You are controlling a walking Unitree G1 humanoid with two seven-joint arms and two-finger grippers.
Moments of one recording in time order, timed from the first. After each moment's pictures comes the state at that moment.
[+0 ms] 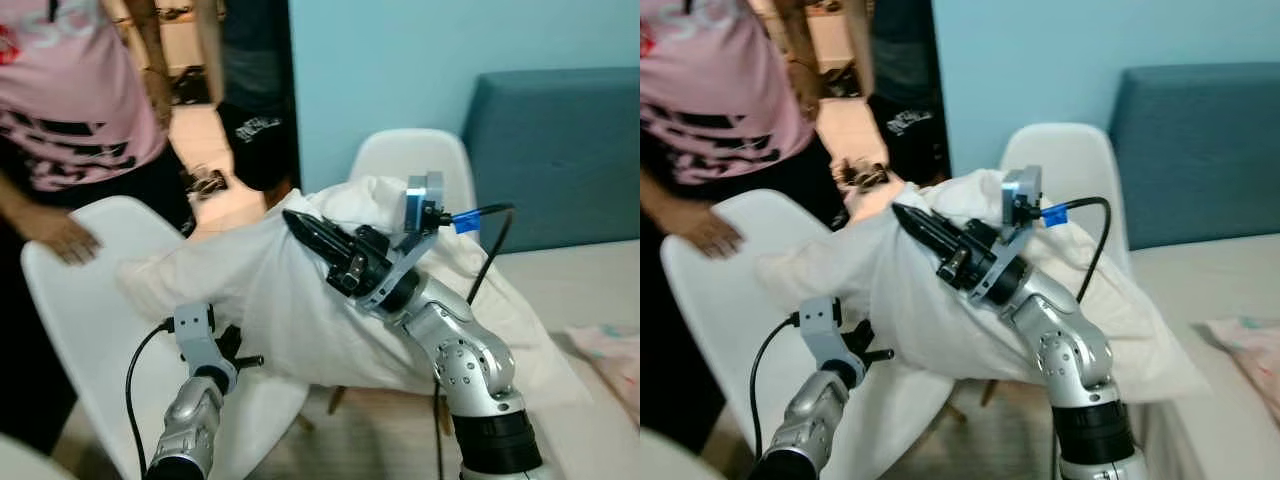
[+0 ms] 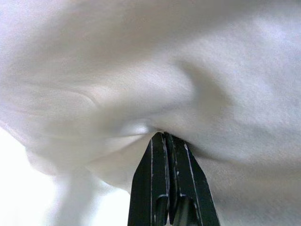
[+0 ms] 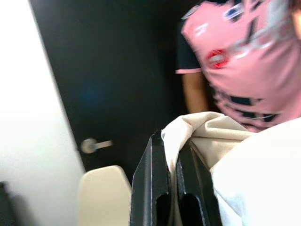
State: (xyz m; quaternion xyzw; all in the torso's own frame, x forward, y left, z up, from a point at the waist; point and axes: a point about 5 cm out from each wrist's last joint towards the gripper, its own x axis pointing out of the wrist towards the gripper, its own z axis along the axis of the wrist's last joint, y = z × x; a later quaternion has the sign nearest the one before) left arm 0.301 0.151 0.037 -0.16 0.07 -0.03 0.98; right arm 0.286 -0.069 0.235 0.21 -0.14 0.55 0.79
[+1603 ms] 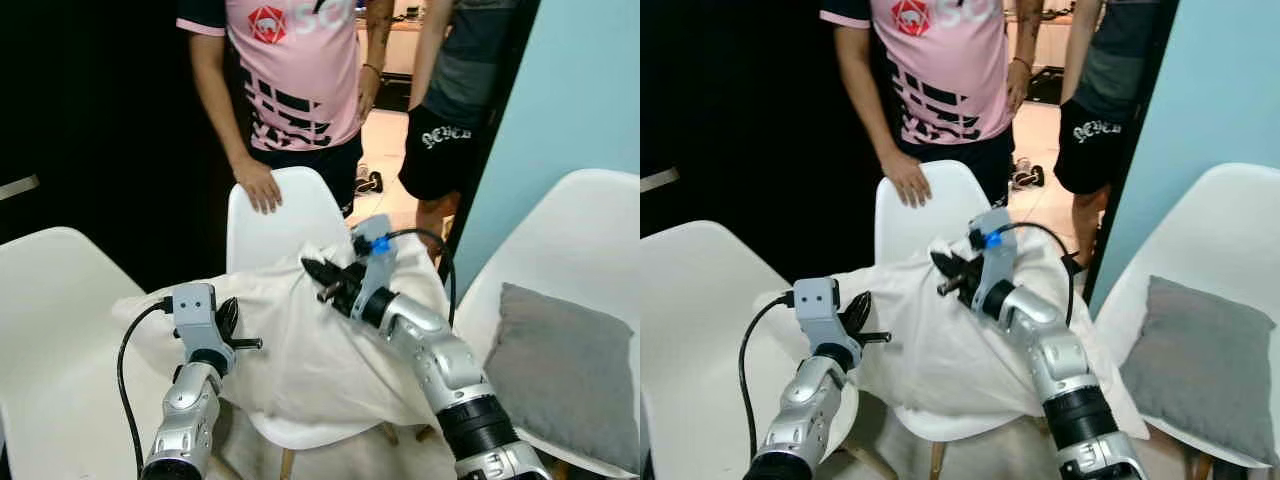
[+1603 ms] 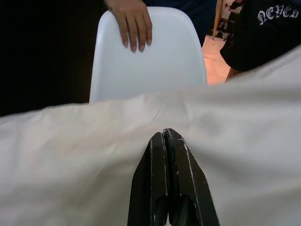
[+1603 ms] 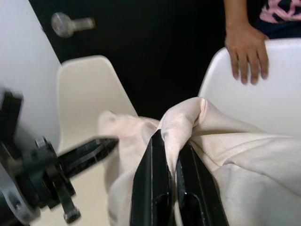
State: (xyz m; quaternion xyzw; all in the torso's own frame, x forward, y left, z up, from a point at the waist) left arm 0.303 0.150 0.070 -0.08 0.00 -0.01 1.00; right arm 0.327 -0.072 0.144 0.04 0.04 0.39 0.92
